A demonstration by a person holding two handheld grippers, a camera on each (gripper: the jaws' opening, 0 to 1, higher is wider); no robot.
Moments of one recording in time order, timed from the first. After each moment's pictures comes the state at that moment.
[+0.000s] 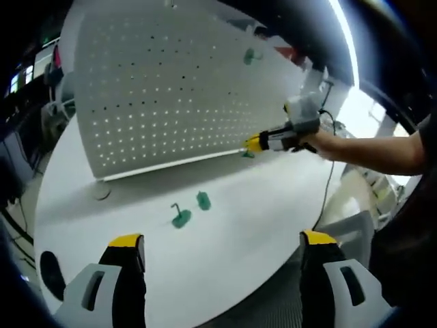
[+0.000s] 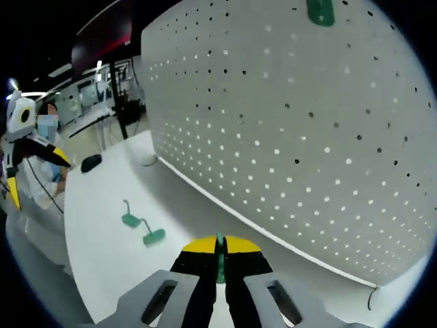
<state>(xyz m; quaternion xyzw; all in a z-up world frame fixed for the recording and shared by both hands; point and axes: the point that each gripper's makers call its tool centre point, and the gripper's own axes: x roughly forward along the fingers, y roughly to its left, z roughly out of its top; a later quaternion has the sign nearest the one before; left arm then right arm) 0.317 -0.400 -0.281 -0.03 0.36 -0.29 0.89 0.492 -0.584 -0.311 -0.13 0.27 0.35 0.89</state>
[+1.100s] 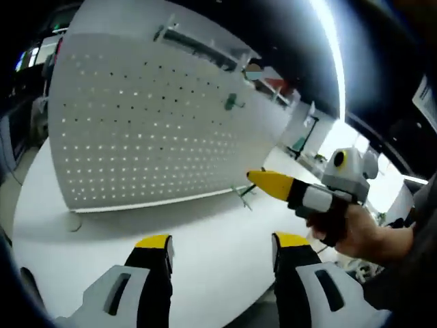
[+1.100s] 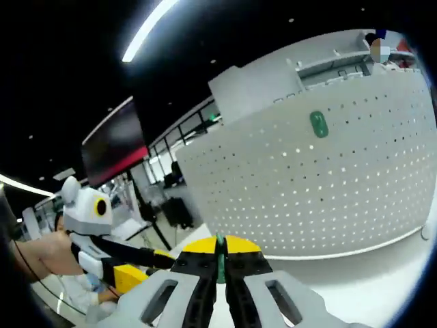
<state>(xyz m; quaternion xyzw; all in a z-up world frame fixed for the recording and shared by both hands) 0.356 -0.458 -0.213 -0.13 0.29 -0.33 0.89 0.390 -0.509 -0.175 0.18 0.12 0.34 0.92</state>
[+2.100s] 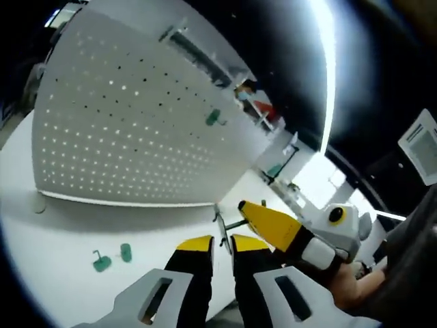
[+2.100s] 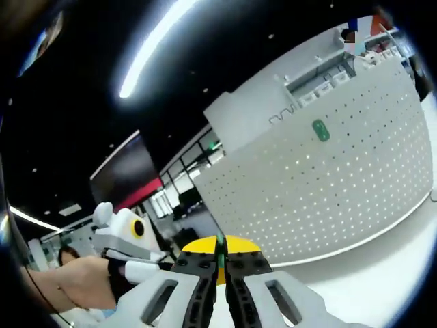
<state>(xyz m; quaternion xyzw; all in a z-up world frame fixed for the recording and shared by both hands) 0.345 -0.492 -0.182 -0.25 0.26 -0.38 0.85 0.356 -0.491 -0.145 0.24 0.05 0.33 0.91</state>
